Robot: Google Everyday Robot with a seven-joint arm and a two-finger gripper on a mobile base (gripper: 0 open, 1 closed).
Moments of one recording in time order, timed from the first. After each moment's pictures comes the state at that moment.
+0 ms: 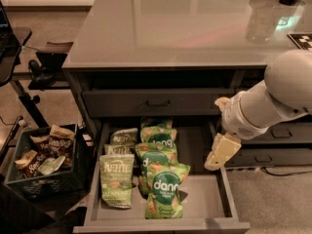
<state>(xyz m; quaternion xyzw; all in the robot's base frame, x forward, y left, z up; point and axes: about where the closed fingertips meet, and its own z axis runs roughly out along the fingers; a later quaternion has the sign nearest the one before) 0.468 -0.158 0.785 -0.58 0.78 0.05 0.23</state>
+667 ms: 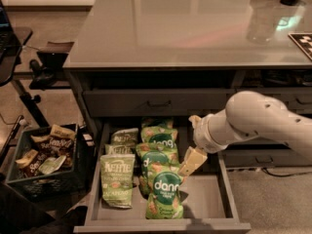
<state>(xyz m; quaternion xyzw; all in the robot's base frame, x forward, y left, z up) 0.503 -0.103 0.680 -0.59 0.76 0.10 0.26</state>
